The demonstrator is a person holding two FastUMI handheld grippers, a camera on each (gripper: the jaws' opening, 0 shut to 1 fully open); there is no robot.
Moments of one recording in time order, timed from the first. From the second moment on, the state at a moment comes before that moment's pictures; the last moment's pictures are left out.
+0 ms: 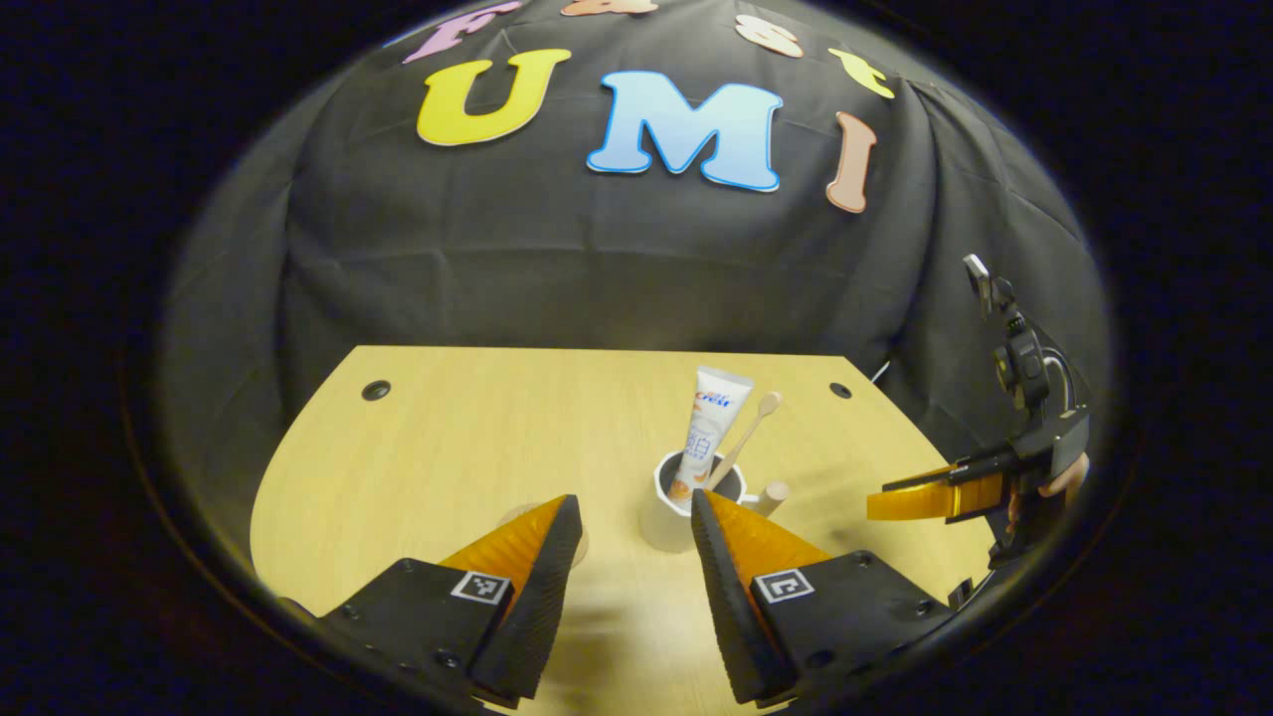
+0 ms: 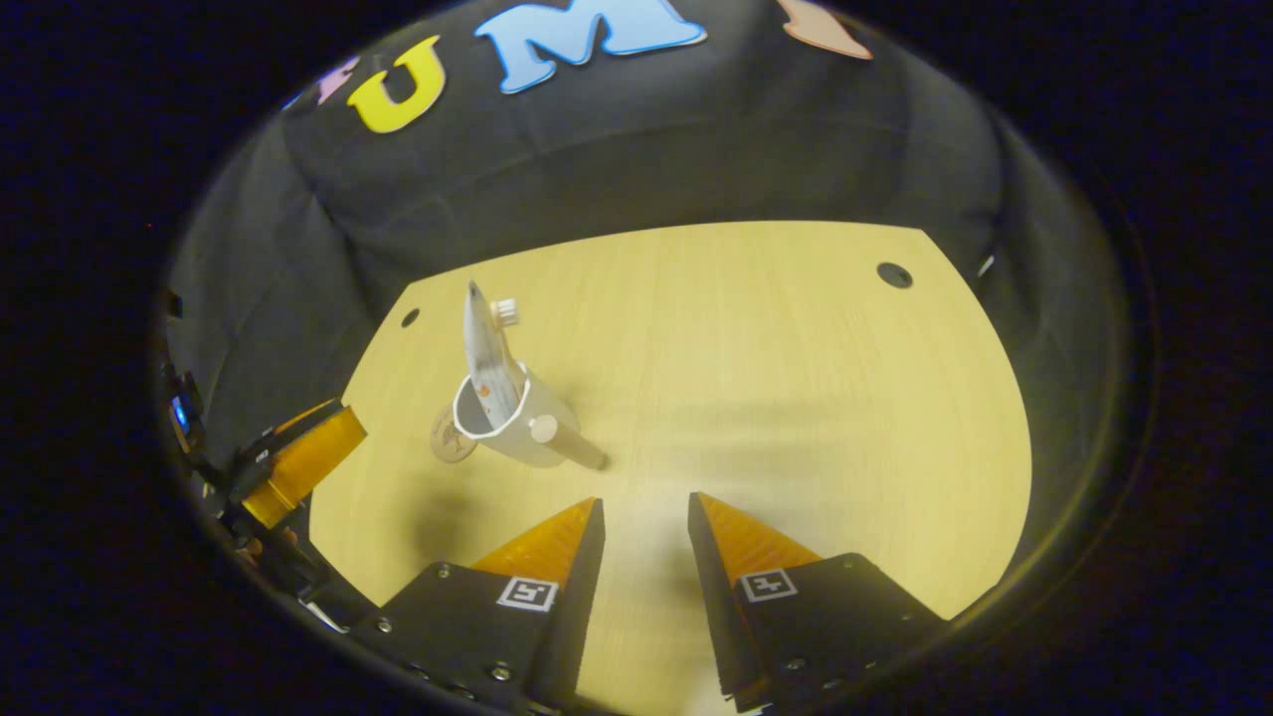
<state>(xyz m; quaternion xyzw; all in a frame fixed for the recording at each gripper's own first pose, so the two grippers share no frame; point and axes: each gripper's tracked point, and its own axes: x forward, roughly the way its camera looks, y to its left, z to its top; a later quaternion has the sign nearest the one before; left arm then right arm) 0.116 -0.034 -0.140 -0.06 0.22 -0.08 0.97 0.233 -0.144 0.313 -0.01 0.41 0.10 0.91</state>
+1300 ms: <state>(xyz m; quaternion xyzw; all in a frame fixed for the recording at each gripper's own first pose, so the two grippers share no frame) 0.019 0.097 -0.187 -0.12 0.29 0.08 0.95 0.311 -0.080 0.272 -0.32 0.52 0.26 0.75</state>
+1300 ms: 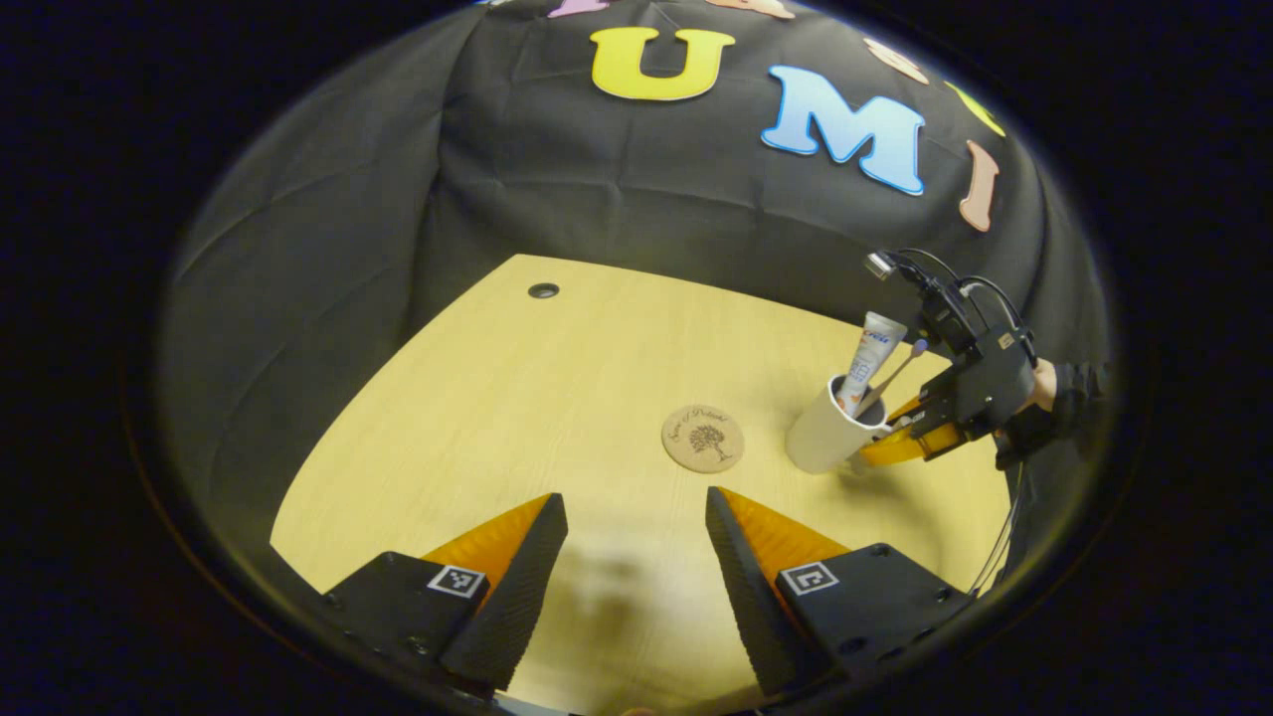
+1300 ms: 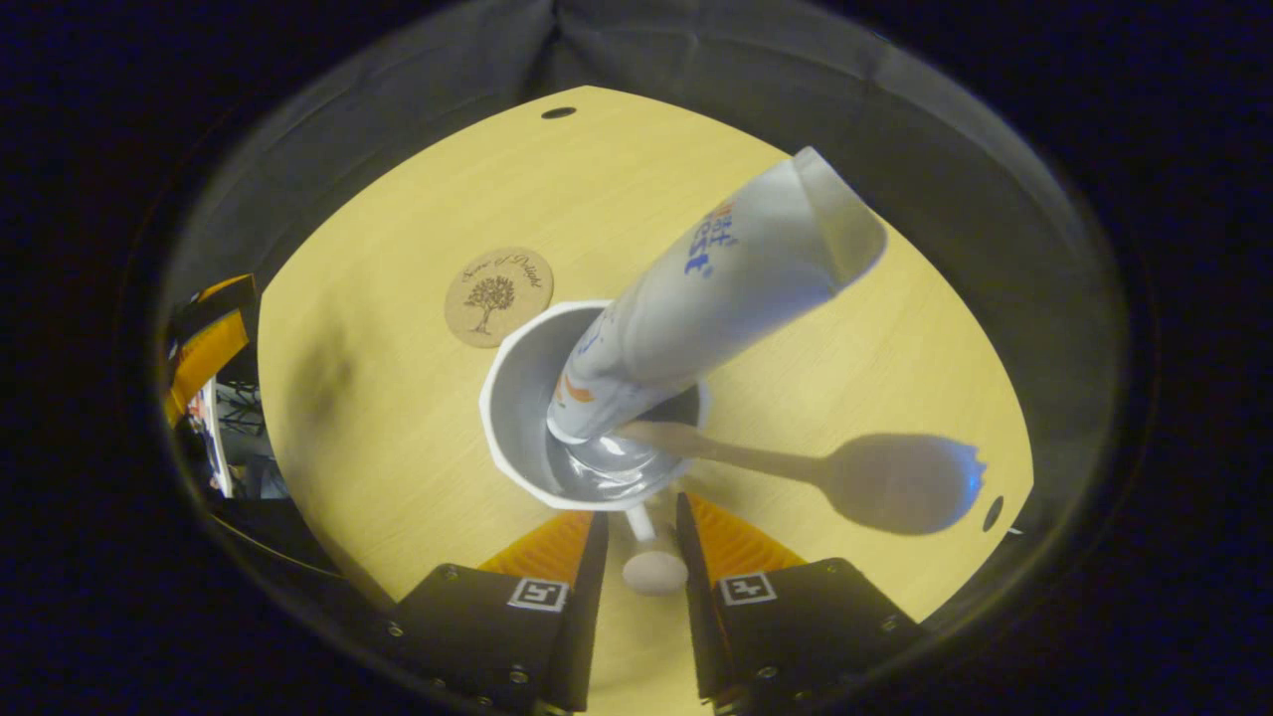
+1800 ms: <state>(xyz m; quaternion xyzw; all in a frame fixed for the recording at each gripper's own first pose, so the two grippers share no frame) 0.024 0.091 -0.185 -0.11 0.29 0.07 0.95 0.310 -0.071 0.268 -0.28 0.50 0.25 0.78</state>
